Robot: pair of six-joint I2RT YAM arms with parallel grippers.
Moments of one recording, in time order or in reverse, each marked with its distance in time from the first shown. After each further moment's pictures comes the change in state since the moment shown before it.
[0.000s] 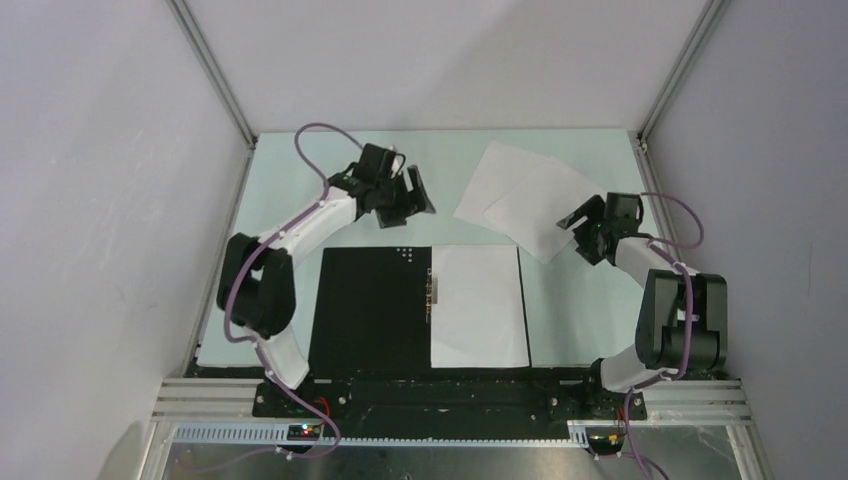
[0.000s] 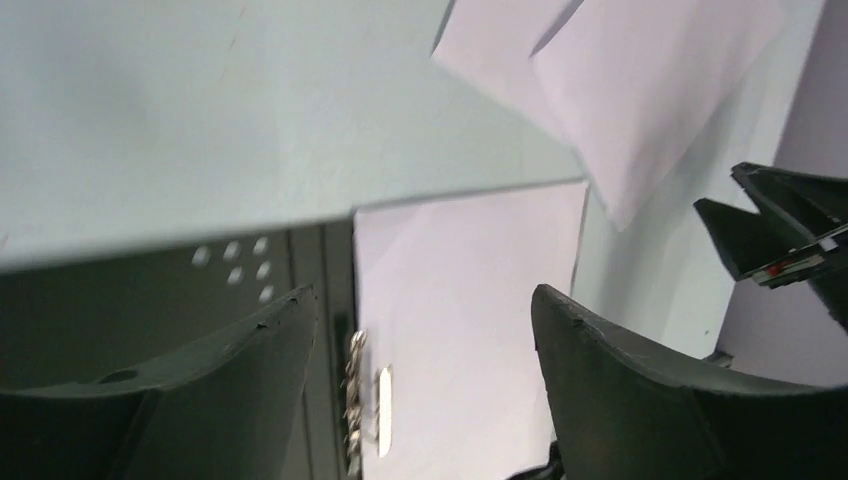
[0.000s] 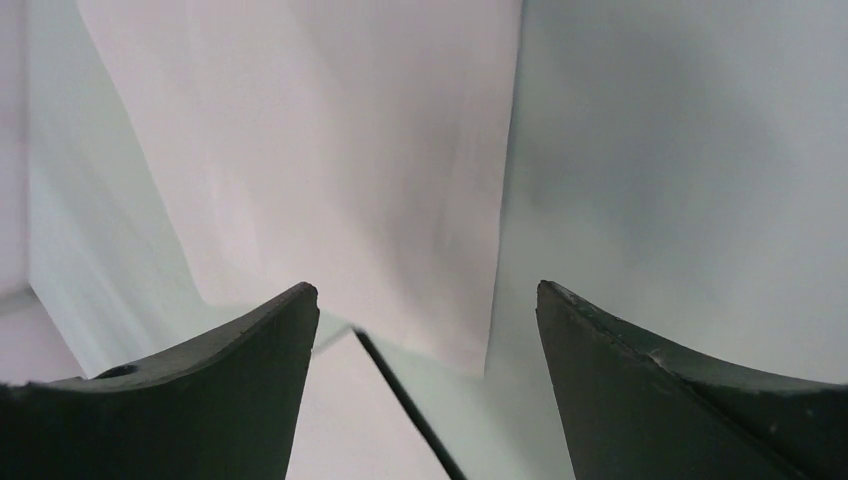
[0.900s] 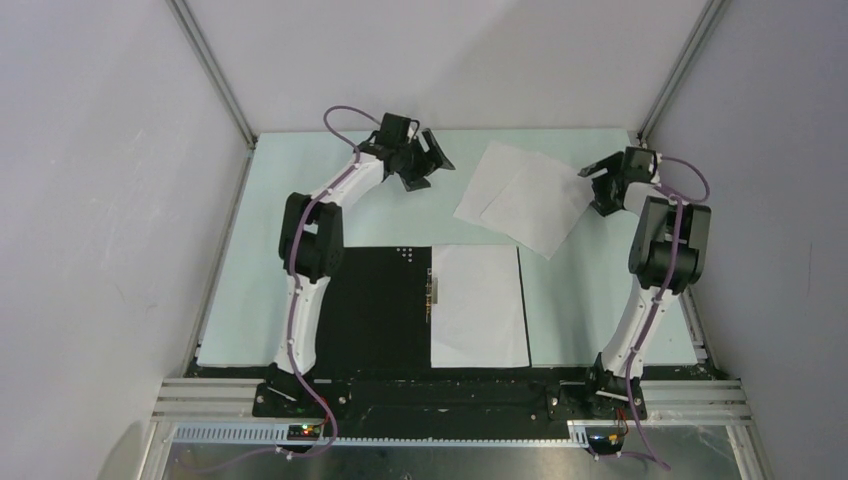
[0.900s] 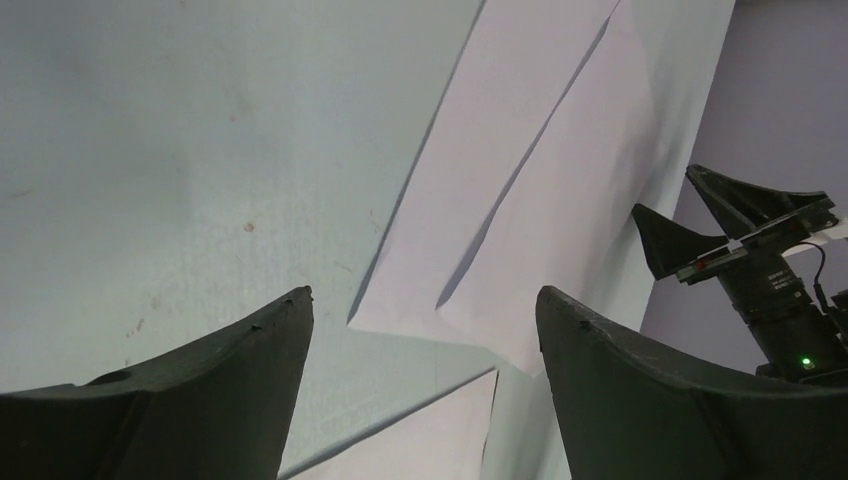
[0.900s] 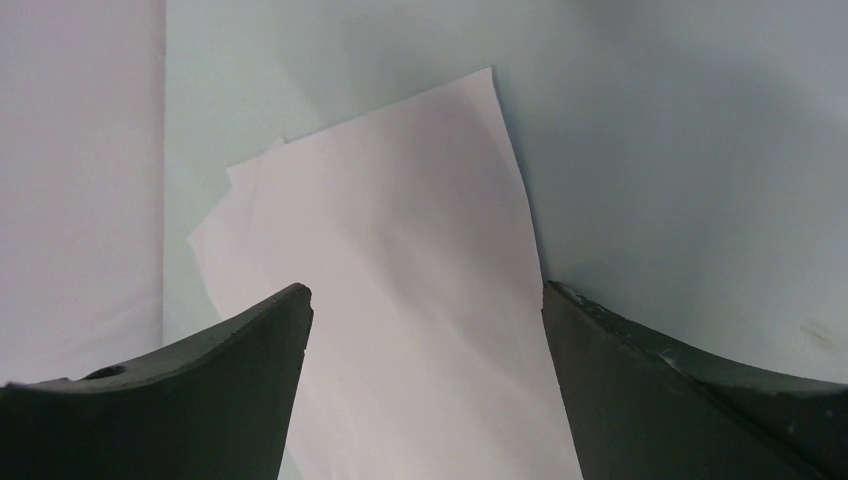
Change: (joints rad) left arm 0.064 0.603 0.673 0.053 0.135 -0.117; right arm -0.159 0.582 0.585 0.070 -0.024 0.132
